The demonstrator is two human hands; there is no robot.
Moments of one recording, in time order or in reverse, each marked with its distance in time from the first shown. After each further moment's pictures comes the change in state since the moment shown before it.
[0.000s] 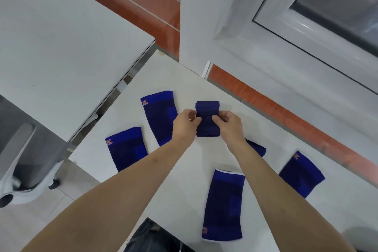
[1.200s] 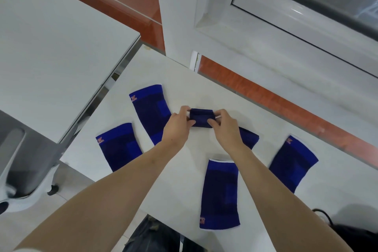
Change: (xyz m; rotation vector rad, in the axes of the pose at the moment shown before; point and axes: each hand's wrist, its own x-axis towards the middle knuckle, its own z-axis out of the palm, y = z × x) left_hand -0.010 -0.026 0.012 0.513 -0.070 0.278; right_hand -0.023 0.035 -0.022 -0.364 0.028 -0.145
